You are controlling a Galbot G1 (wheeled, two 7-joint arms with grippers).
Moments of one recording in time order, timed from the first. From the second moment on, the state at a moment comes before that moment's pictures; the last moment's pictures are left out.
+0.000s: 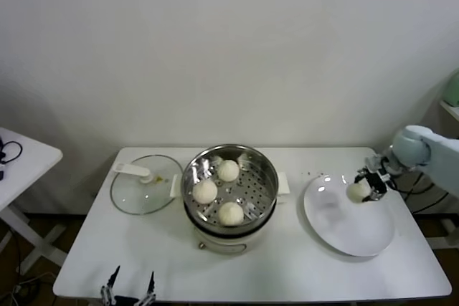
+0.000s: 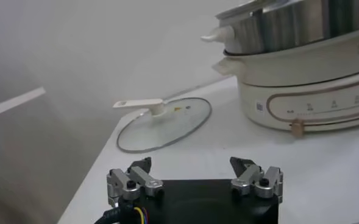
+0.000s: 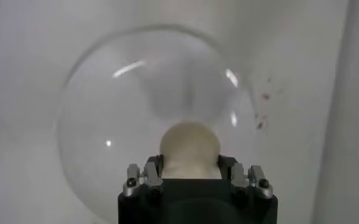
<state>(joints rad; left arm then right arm) 1.91 -1.61 -0.68 -1.99 0.27 -0.13 0.05 0.54 0.55 -1.44 1.30 0.20 -0.07 -0.99</state>
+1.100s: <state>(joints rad) 1.91 -1.61 -0.69 -2.00 0.26 -0.13 0.06 0.80 0.96 -1.56 1.54 0.62 -0.35 -0.85</state>
